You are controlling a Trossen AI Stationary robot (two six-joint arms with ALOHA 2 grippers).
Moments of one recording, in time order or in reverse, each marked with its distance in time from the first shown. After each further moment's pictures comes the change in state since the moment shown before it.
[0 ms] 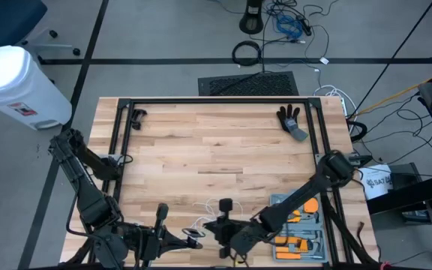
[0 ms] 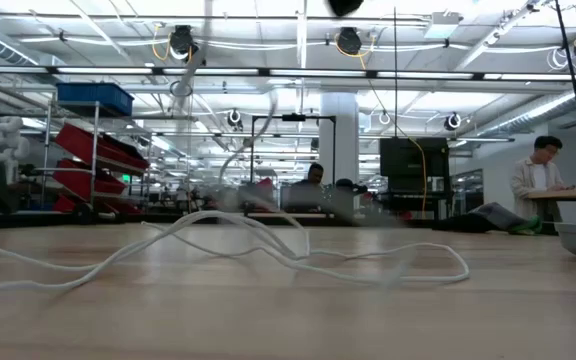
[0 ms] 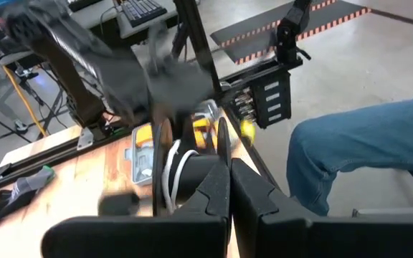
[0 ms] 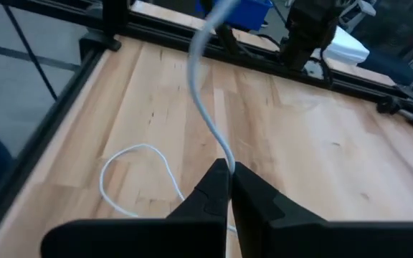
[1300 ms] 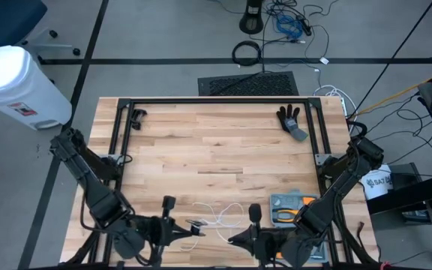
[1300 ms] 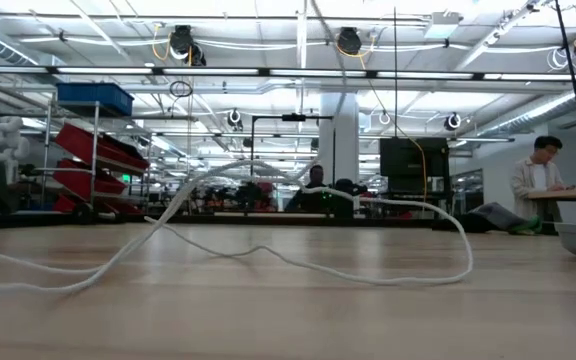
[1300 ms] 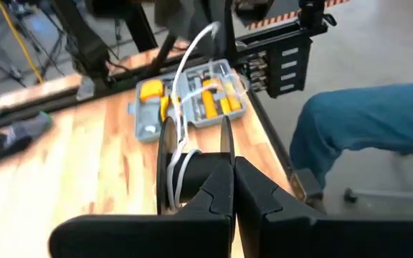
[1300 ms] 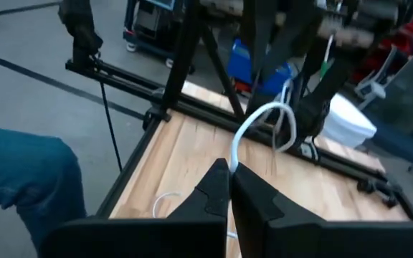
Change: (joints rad) left arm 0.083 0.000 -0.024 -0.116 0.066 -0.172; right arm 0.193 -0.325 0.001 -0.147 0.059 -0.168
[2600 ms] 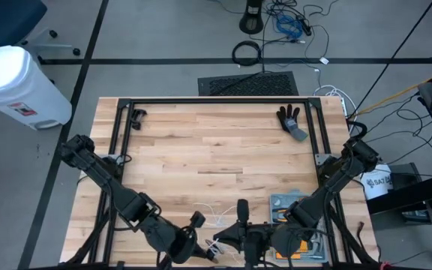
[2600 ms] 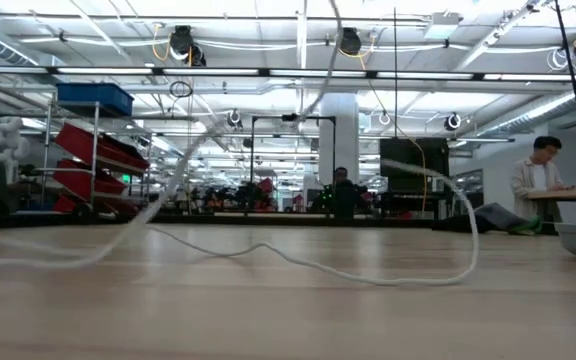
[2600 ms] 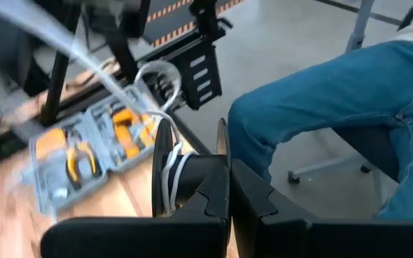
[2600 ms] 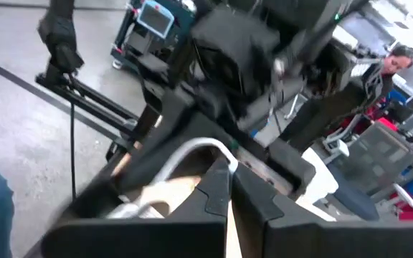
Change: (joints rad) left arm 0.130 0.131 -0.001 0.237 0.467 0.330; right arm -0.077 0.056 0.101 0.136 -0.059 -0.322
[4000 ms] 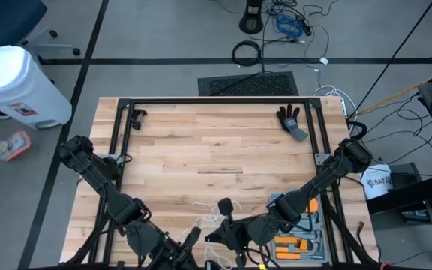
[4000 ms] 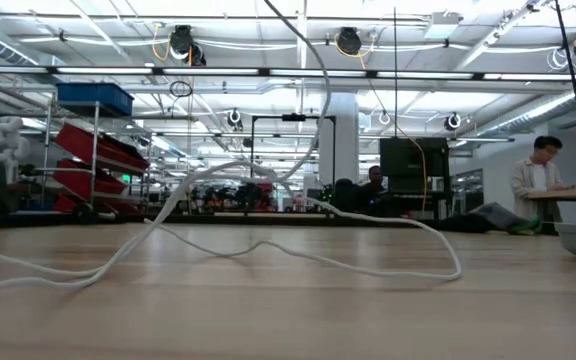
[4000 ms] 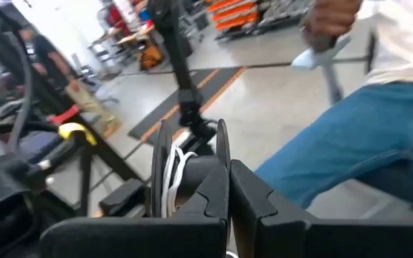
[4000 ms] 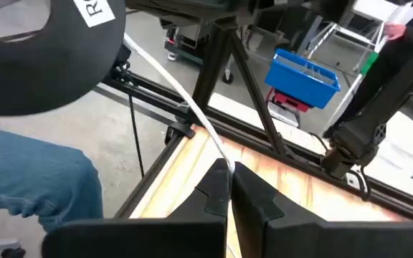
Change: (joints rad) left arm -0.064 0.000 0.000 0.306 0.050 0.352; right arm -0.115 0.054 0.000 -0.075 -0.296 0.253
